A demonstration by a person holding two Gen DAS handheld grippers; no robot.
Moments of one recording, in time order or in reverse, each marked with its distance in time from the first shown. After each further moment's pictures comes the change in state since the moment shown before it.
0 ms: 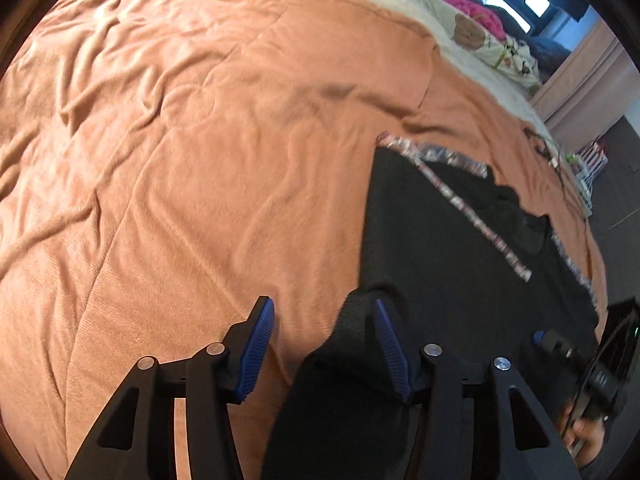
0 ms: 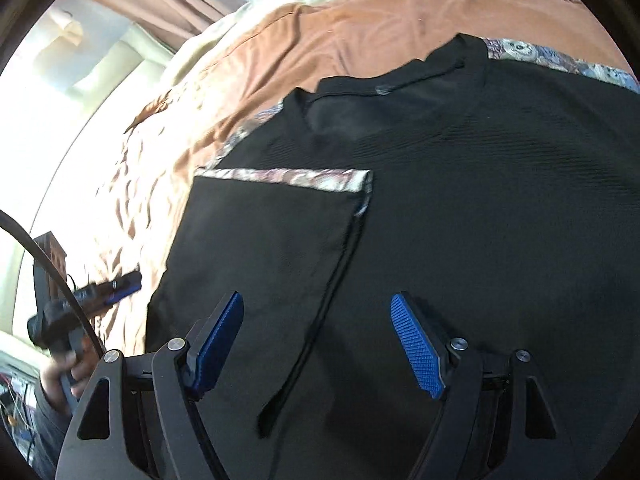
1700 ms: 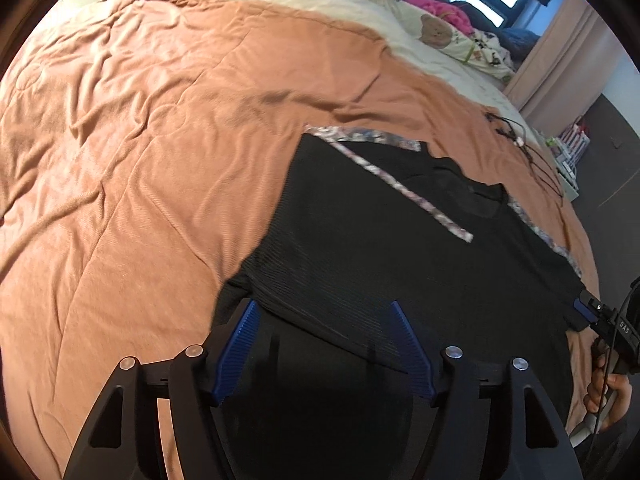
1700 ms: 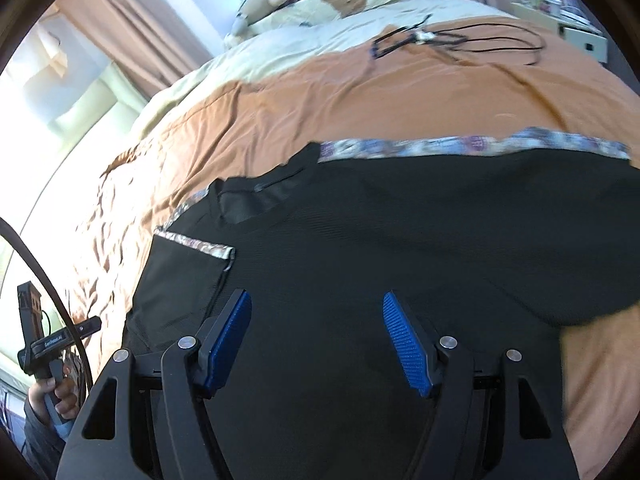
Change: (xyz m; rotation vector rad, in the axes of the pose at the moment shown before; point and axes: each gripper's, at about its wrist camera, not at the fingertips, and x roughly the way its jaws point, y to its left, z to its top) left arm -0.060 -0.068 -0.053 0.069 -0.061 -0.009; right arm -0.162 -0.073 -0.022 0.011 -0.176 -0.156
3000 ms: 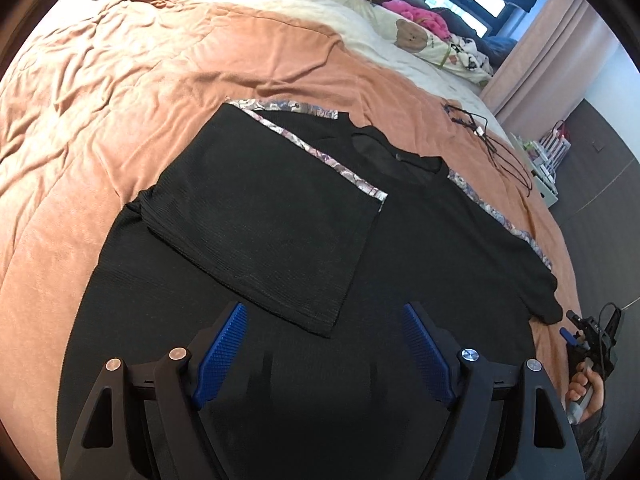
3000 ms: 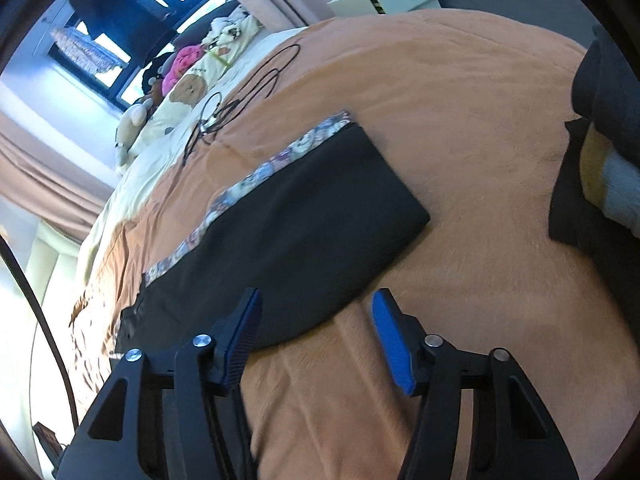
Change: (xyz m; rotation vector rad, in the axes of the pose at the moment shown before) left arm 0.002 -0.097 -0.064 -0.042 -0.042 -0.054; right arm -0.120 -0.213 -0.047 0.456 -0.182 -0.121
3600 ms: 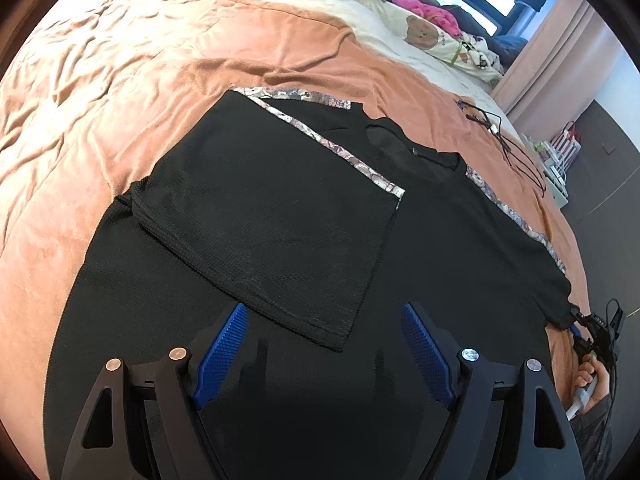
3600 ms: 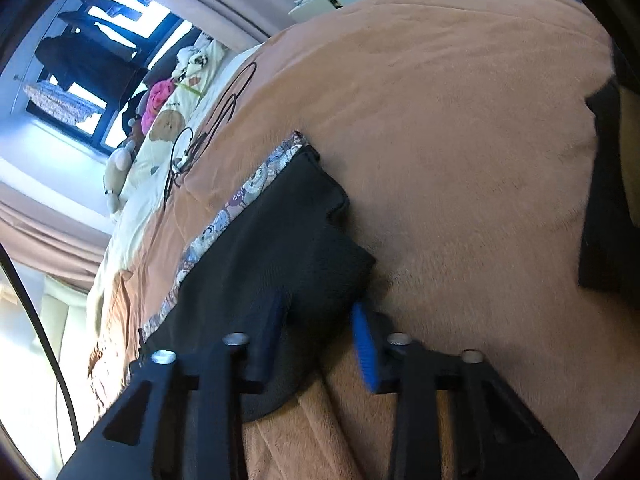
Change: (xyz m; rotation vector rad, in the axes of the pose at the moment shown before) left arm 0.022 0.006 -0.003 -0.015 0.004 0.026; right arm 0.036 -0.029 0.019 0.150 -0.033 0.045
